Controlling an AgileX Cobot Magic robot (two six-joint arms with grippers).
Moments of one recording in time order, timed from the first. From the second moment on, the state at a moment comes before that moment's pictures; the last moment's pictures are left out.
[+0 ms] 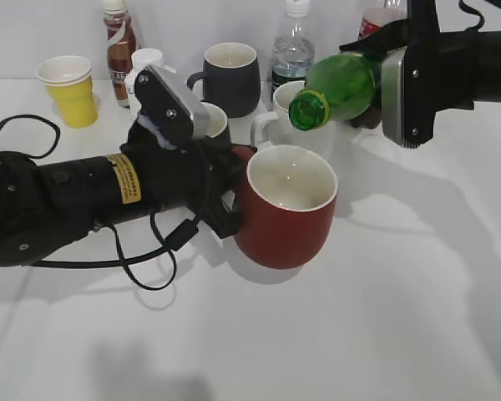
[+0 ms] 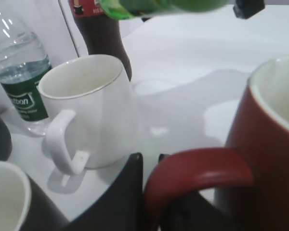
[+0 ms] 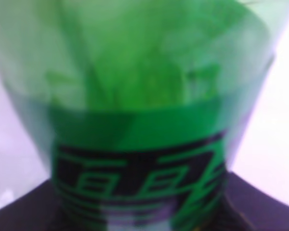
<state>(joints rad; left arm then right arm) -0.63 1.79 -0.74 0.47 -0.75 -0.11 0.19 1.68 -0.95 -1.25 -0.66 -0.49</state>
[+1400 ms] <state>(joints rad) -0.63 1.79 -0.74 0.49 -0.78 -0.11 0.19 1.68 -0.95 -1.19 -0.66 -0.74</state>
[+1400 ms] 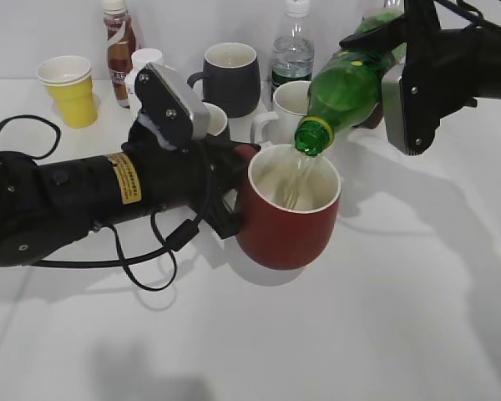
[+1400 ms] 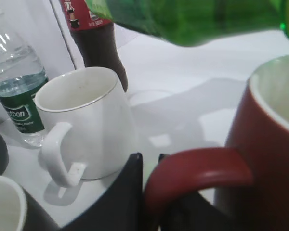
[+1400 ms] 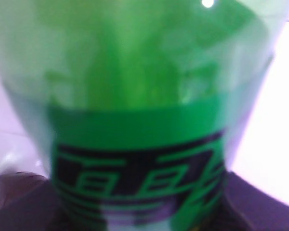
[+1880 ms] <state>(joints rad) -0.63 1.79 -0.74 0.52 -0.78 -0.11 0.19 1.68 -0.95 -1.18 -0.66 -0.77</state>
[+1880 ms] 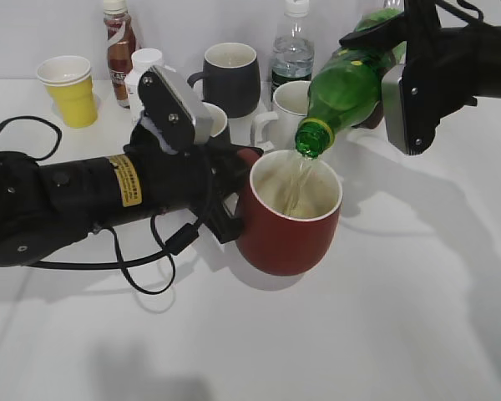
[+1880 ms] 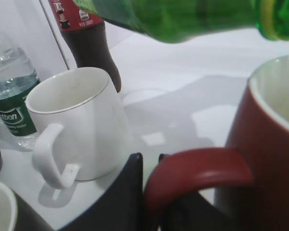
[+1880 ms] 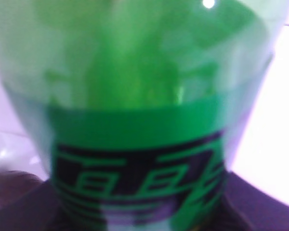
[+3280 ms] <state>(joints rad) -0.63 1.77 -0.74 0.40 -0.80 -0.11 0.19 1.66 -0.96 -1.21 -0.68 -0.23</state>
